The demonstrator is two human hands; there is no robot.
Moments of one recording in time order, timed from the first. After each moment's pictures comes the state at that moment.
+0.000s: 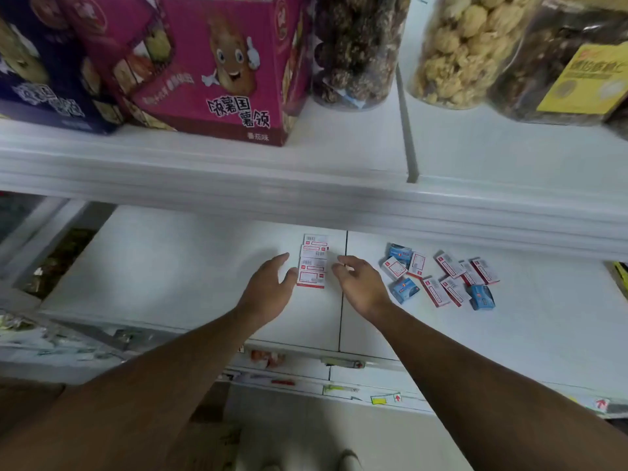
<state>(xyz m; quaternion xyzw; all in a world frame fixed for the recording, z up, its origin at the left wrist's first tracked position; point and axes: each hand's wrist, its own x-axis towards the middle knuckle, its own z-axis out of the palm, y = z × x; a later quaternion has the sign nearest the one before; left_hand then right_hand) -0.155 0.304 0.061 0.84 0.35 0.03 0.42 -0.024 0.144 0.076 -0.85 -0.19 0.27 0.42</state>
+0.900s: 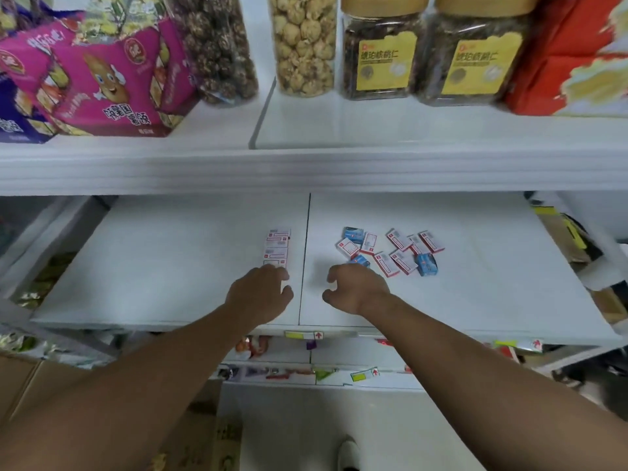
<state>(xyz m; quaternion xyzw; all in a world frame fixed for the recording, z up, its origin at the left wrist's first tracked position) -0.158 0.190 0.120 0.96 0.25 -0.08 0.11 -0.023 0.024 0.112 -0.90 -0.35 0.22 0.09</state>
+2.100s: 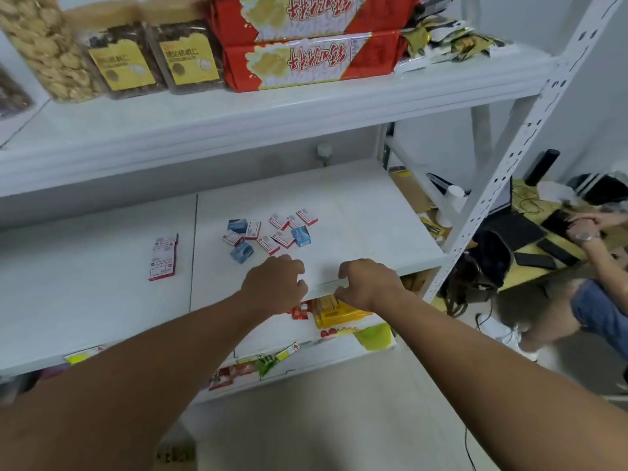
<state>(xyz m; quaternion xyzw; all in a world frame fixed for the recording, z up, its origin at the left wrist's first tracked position) -0.069 -0.082 0.129 0.99 0.06 -0.09 0.05 -0.009 -0.277 0.125 -0.95 -0.23 0.17 0.08</state>
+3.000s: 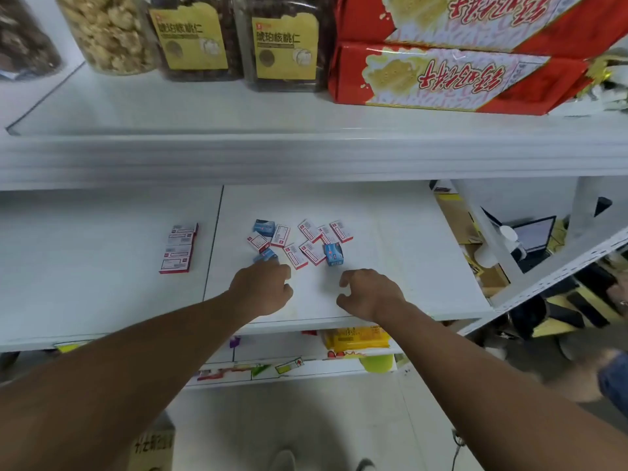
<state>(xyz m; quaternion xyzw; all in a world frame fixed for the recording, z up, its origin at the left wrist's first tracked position) -0.027 0.034 0.093 0.98 0.12 -0.14 0.06 0.061 -0.176 0.107 -0.94 -0.26 0.22 0.05</state>
